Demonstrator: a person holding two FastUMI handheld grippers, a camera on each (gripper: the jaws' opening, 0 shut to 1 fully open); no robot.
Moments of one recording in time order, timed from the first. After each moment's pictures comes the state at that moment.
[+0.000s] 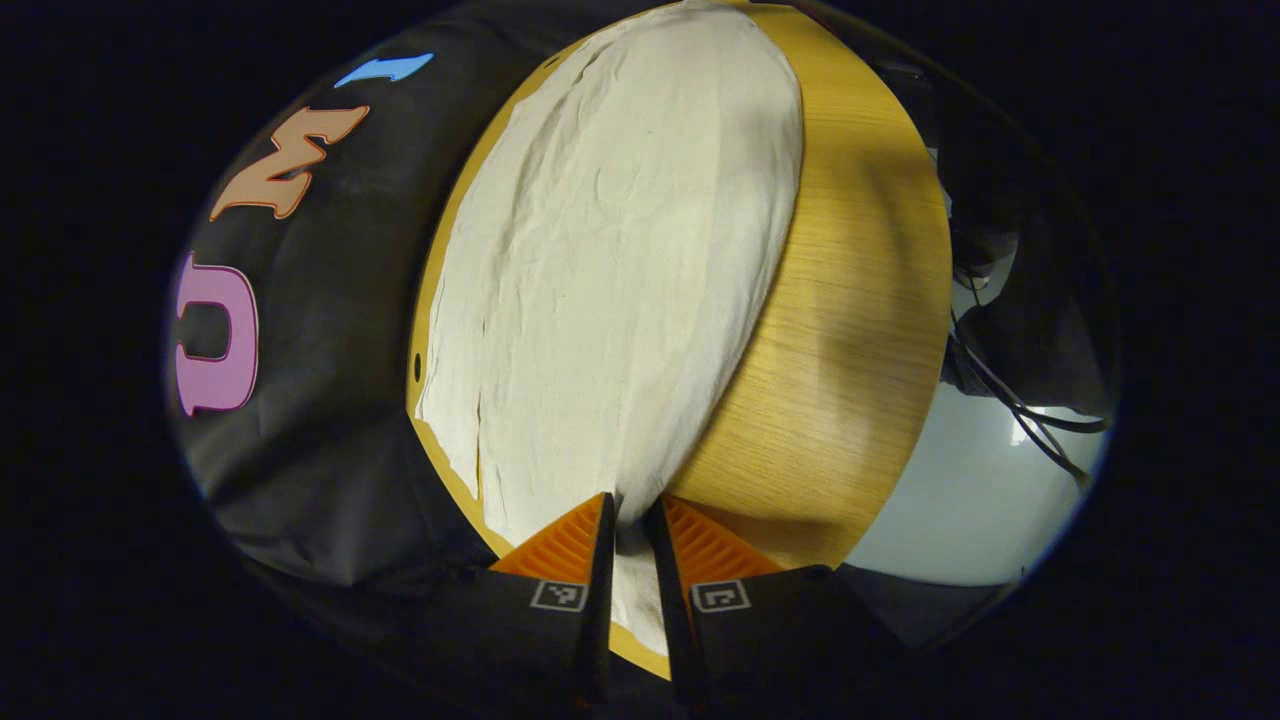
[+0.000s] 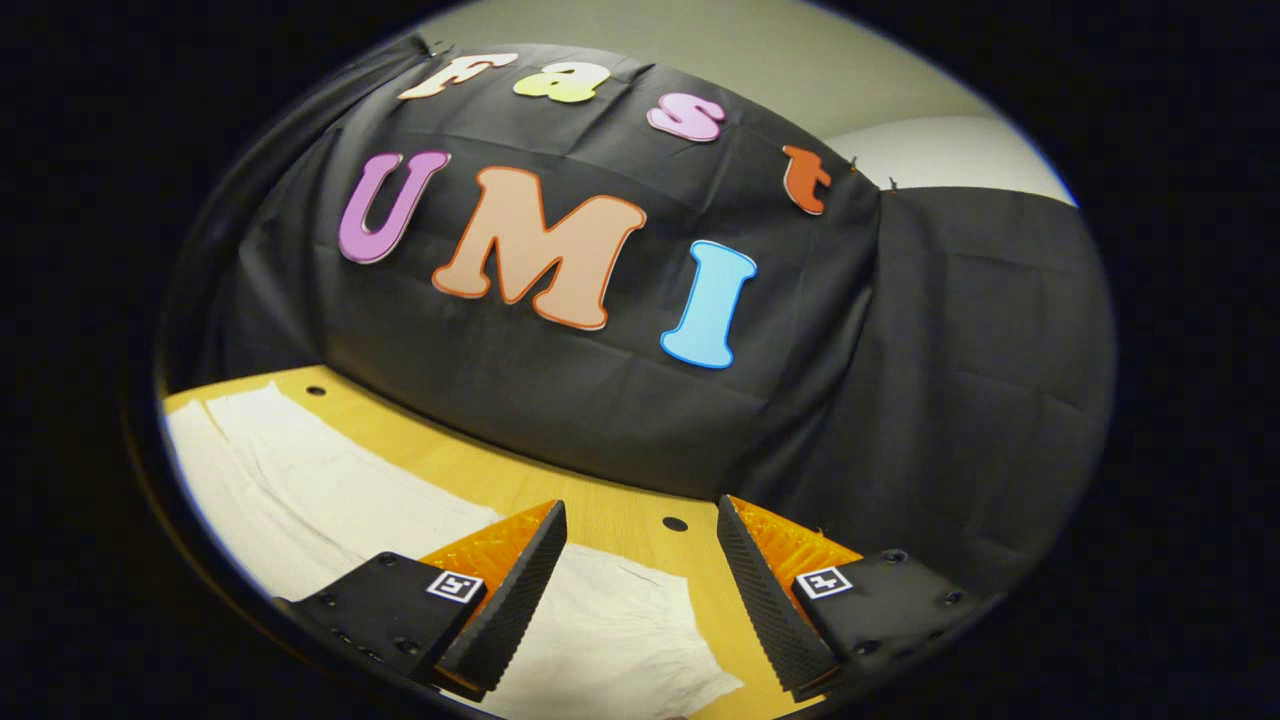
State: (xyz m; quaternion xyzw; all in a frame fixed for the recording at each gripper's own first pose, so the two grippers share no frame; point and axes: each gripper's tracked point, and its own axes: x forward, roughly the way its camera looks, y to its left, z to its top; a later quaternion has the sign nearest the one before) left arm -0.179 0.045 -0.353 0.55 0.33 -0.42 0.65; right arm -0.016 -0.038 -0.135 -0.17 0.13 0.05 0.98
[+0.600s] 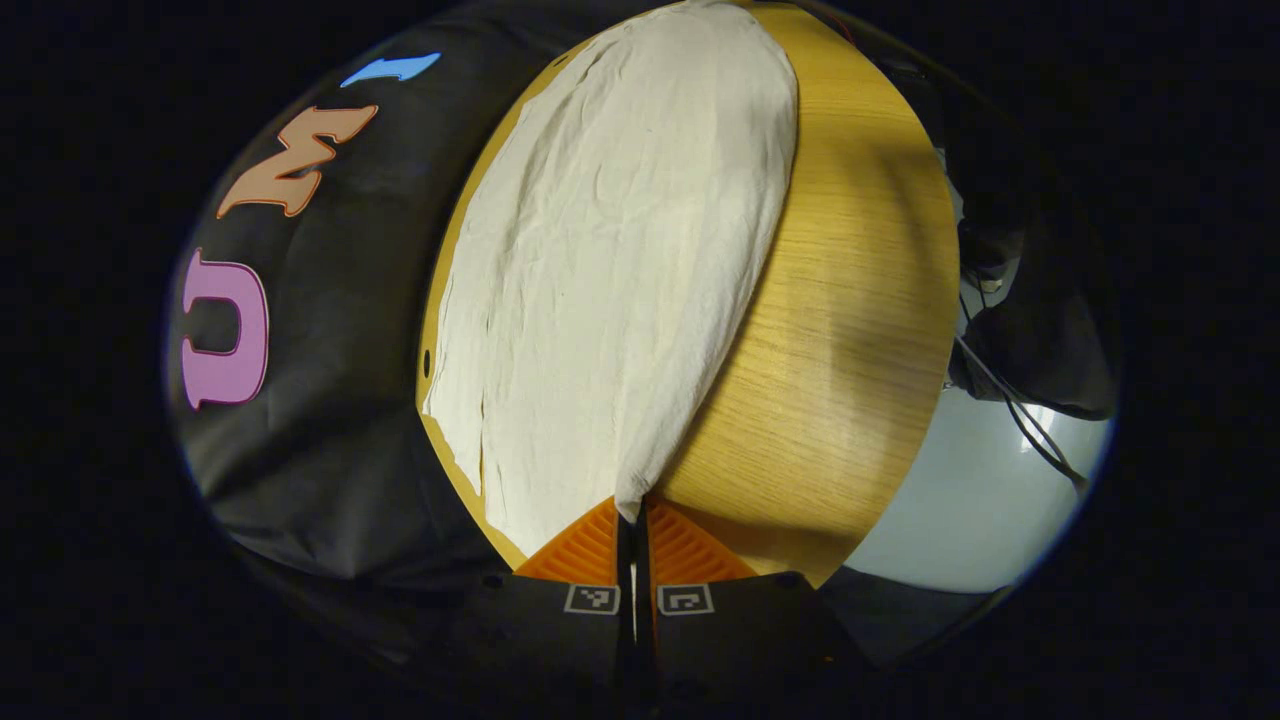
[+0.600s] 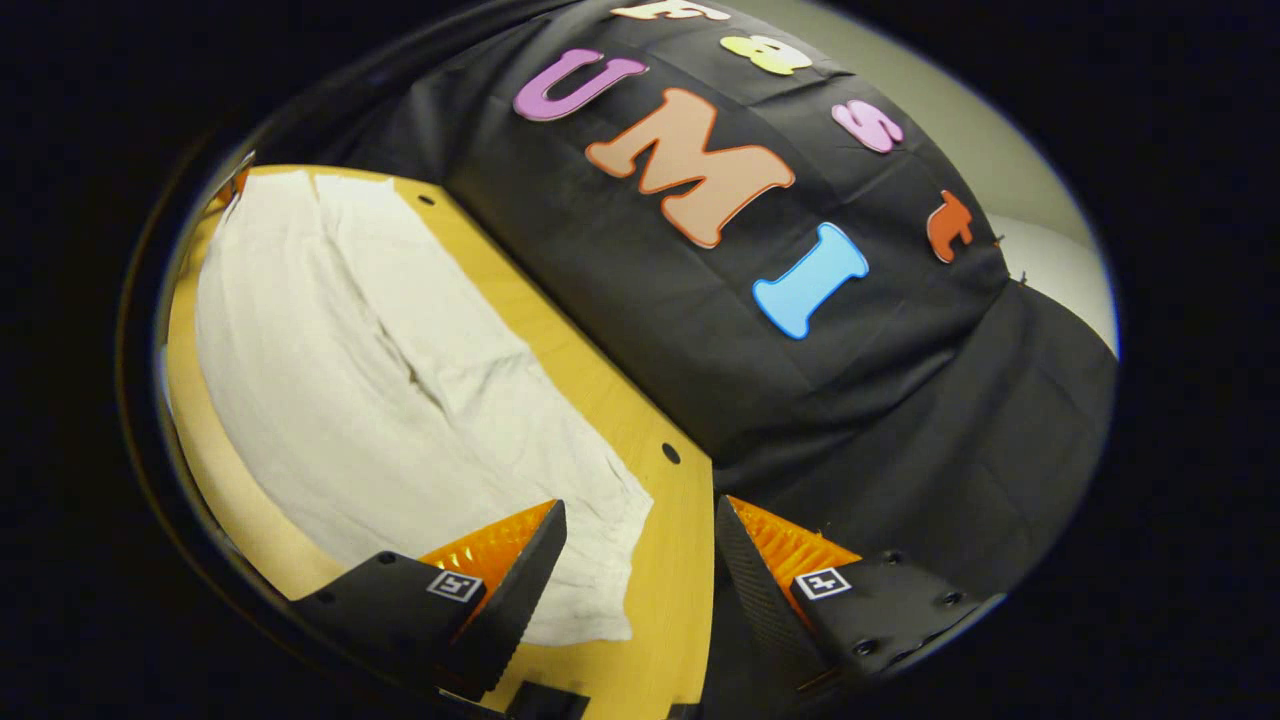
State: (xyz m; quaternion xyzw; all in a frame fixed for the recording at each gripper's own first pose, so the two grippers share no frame) left arm -0.179 0.043 -0.355 0.55 0.31 -0.40 0.66; right arm -0.078 -0.102 -0.225 -0.40 0.20 0.15 0.88
